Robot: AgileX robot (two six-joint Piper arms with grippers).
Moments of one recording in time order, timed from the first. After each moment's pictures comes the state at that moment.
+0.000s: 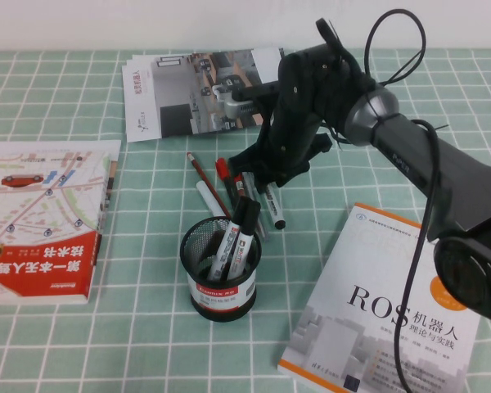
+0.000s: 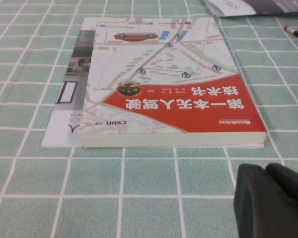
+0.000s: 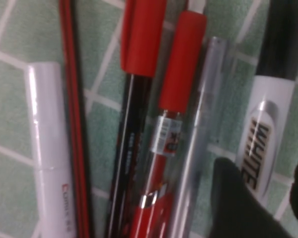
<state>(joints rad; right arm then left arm) 0.54 2.50 -2.40 0.05 1.20 0.11 -0.06 -0.01 0.02 -0.01 0.38 0.02</state>
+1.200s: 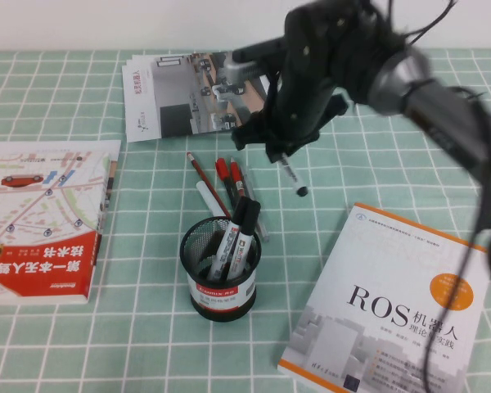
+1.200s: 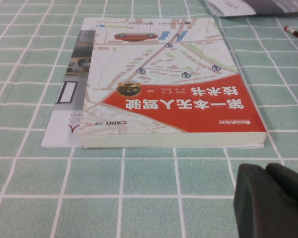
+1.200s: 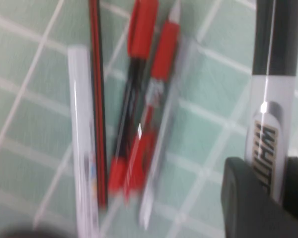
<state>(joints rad) 0.57 2.30 -2.29 -0.05 1.24 0.13 -0.06 -0.01 0.02 -0.01 0.38 0.02</state>
